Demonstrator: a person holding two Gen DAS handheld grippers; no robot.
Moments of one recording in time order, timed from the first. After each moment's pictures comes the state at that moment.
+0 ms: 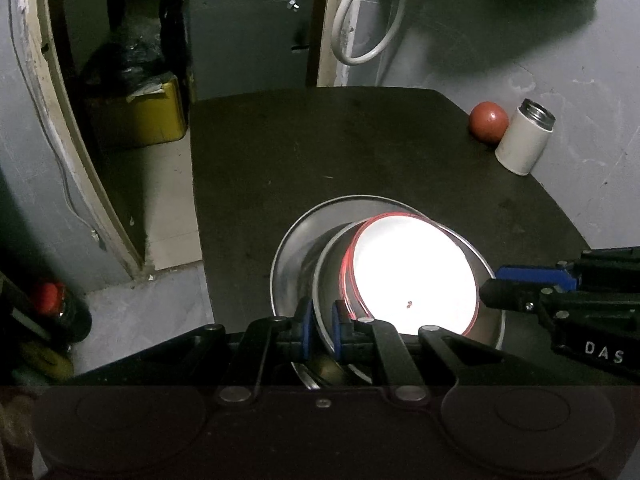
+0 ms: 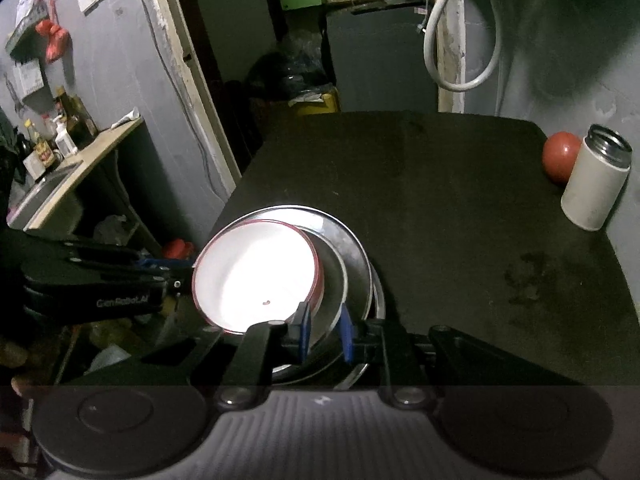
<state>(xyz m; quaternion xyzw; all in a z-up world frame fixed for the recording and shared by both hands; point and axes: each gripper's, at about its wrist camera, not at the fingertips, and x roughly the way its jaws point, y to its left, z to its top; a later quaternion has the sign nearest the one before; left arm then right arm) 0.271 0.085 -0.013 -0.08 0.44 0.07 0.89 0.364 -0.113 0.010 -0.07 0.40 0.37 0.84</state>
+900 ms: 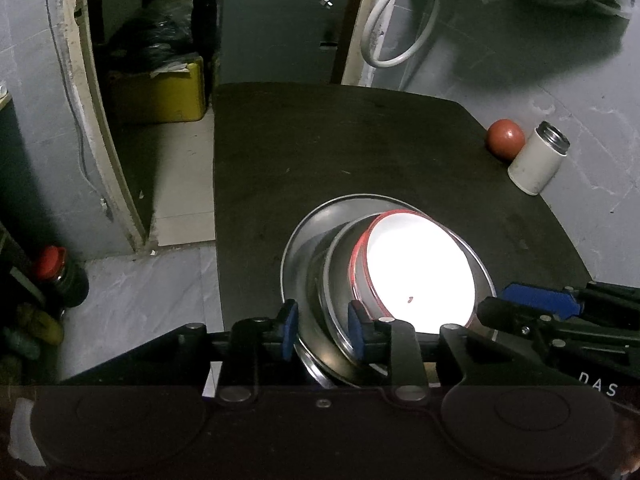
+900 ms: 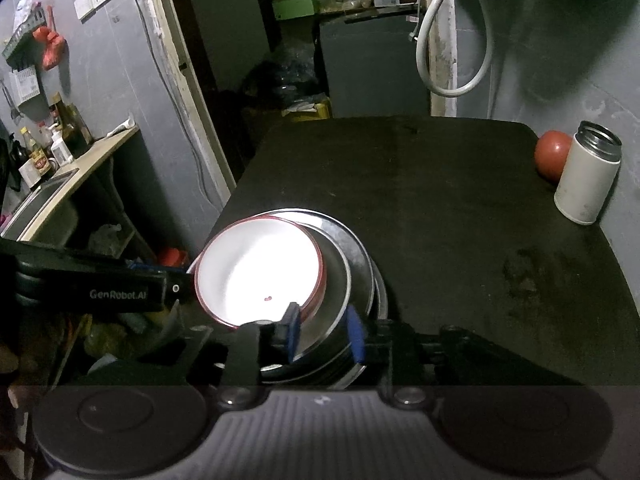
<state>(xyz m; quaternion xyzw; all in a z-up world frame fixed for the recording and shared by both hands) 0.256 0.089 -0.012 -0.14 0.44 0.10 0.88 0.351 -0.118 0.004 -0.06 0.39 0.36 0.85</state>
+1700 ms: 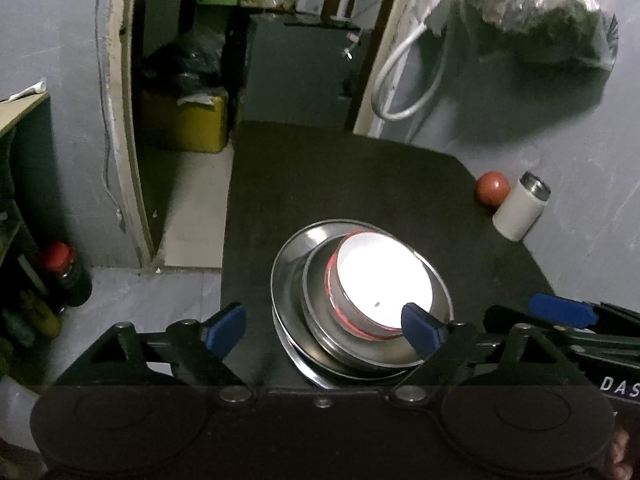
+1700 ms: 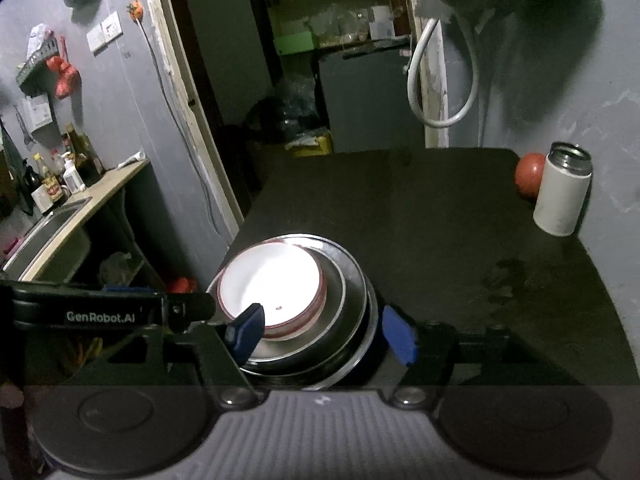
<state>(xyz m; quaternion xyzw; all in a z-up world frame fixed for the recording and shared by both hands) 0.207 0.056 0.010 -0.17 0.35 0.15 0.91 0.327 -0.155 0.028 -0.03 0.34 0.37 0.87</state>
